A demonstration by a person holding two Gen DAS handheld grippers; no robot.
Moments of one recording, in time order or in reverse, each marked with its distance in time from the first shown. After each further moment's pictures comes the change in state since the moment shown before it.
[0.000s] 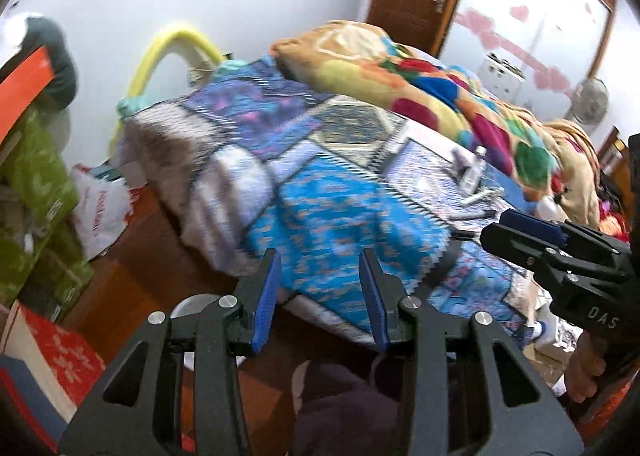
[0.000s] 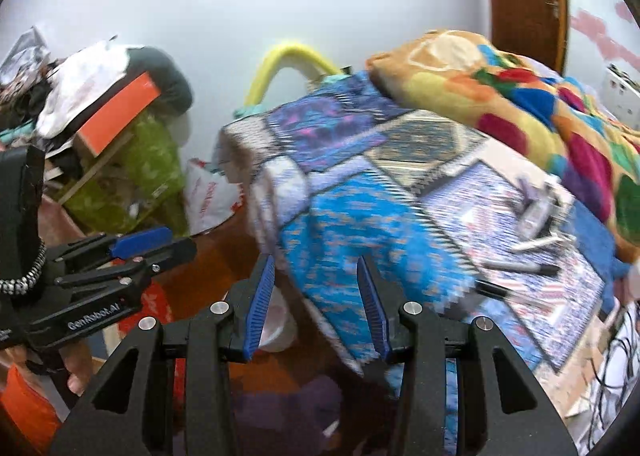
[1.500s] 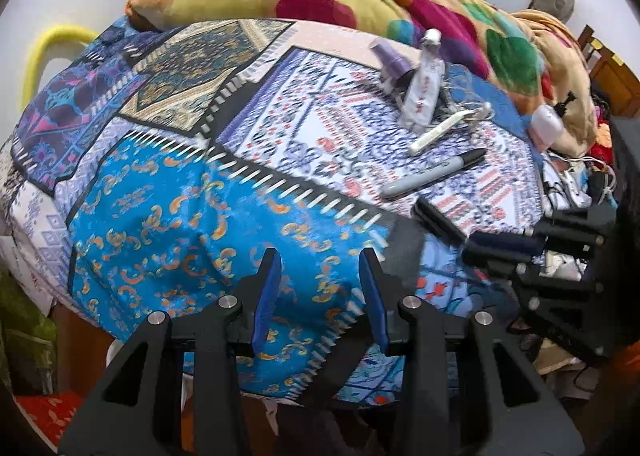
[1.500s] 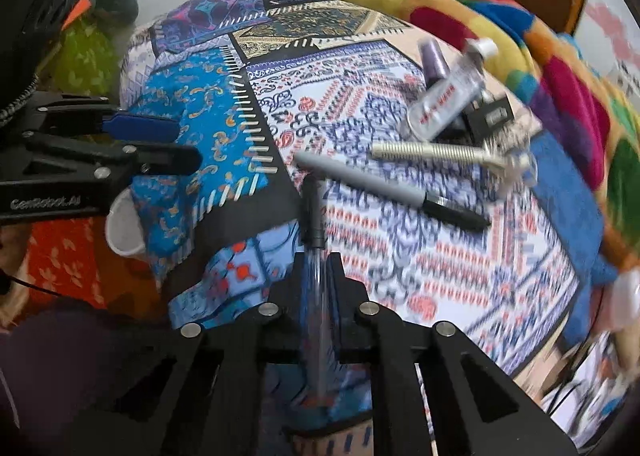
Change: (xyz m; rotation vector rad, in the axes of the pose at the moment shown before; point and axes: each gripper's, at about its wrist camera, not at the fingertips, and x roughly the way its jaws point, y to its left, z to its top) left arm 0.196 -0.141 0.021 0.248 0.268 -0.128; right arm 0.074 -0.186 -0.061 -0.116 0.263 -0.073
